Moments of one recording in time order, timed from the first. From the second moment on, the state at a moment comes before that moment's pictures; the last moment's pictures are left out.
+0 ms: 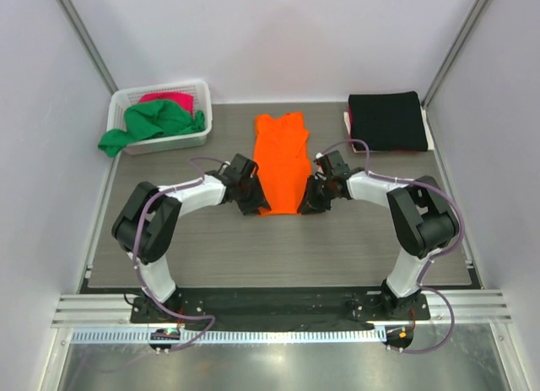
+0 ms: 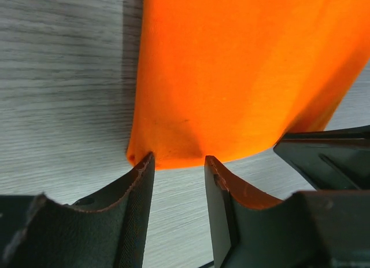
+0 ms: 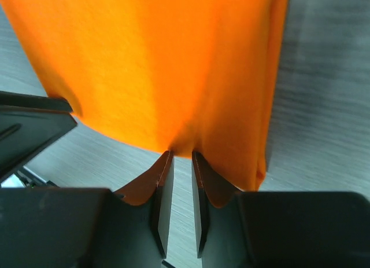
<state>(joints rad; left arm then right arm) -0.58 1.80 1.07 -0.32 0.15 -0.91 0.43 1.78 1.00 -0.30 -0.35 0.60</state>
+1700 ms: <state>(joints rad) -0.50 1.55 0.75 -0.13 0.11 -0.81 0.40 1.71 0.79 -0.10 -0.53 0.69</state>
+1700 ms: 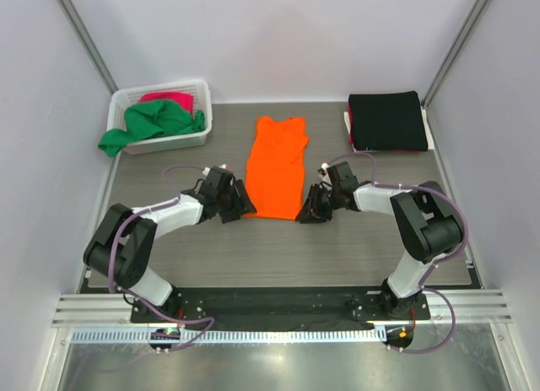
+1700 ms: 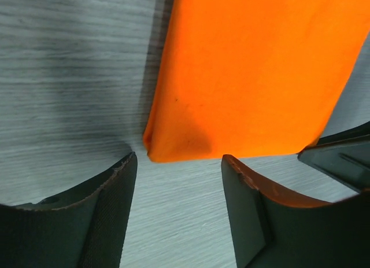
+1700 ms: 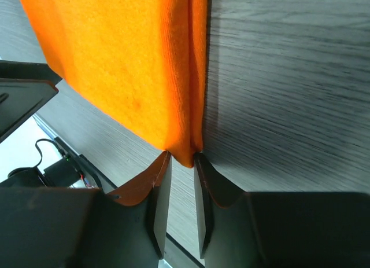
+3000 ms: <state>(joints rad) -0.82 0.91 0.68 -0.51 -0.02 -1.09 0.49 0.96 0.74 -0.60 -0.36 0.74</state>
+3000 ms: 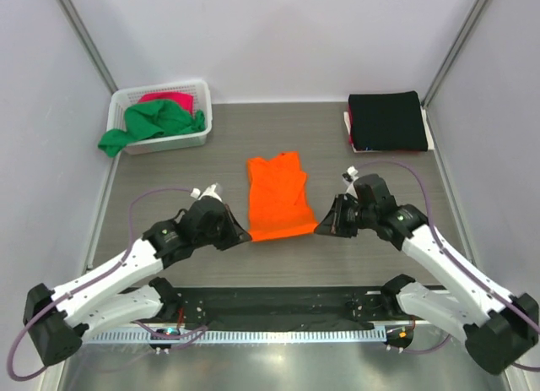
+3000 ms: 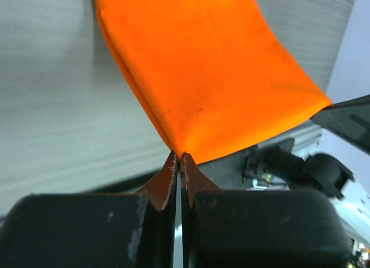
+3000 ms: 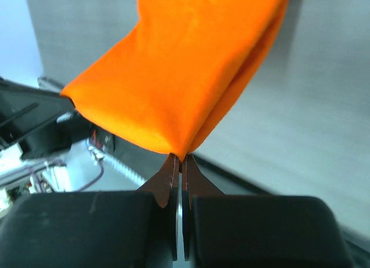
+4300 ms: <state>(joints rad) -0.48 1.62 1.35 -0.72 0.06 -0.87 0.39 1.70 1.46 -0.86 -0.11 0.52</state>
